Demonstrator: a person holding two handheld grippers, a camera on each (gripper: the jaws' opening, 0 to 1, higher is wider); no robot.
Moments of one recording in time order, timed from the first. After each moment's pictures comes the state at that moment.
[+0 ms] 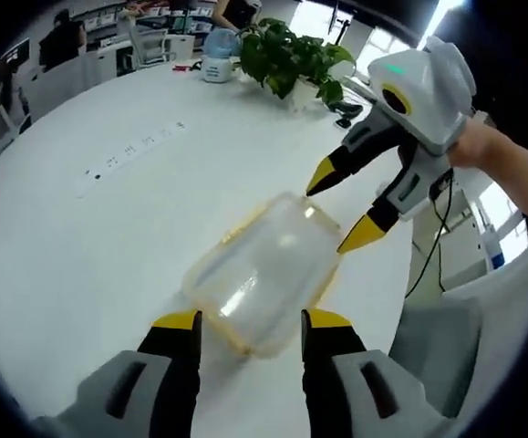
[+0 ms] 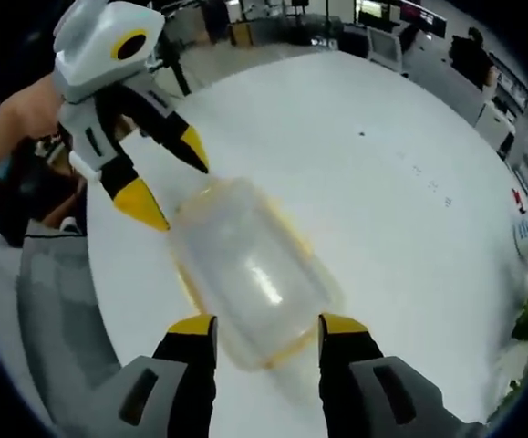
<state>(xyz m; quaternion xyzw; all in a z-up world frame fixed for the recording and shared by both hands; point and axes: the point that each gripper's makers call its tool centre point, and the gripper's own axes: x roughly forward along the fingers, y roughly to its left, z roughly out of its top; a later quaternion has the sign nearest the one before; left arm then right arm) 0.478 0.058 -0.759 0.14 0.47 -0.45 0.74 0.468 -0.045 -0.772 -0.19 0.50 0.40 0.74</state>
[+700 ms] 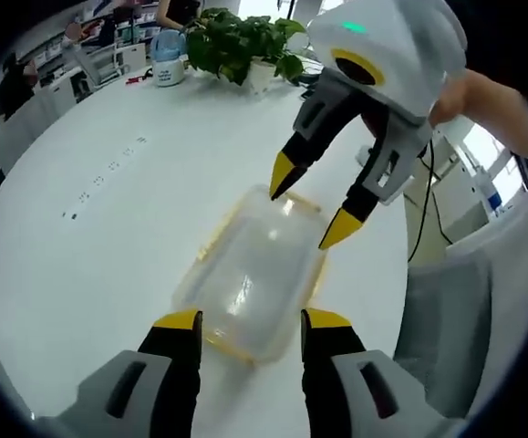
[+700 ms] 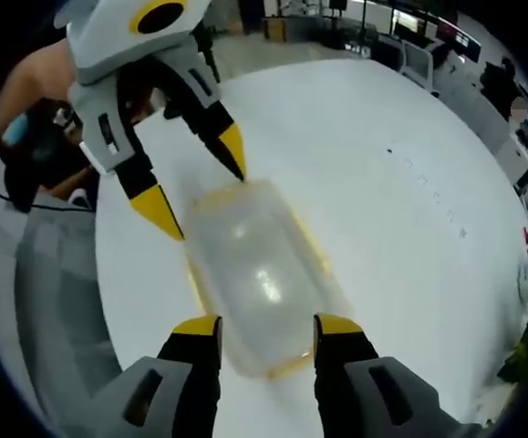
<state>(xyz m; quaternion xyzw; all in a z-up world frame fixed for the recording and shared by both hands) 0.473 0.043 -0.759 0.23 0.45 -0.51 0.70 0.466 -0.032 -0.772 -0.24 0.48 0.45 0.72</state>
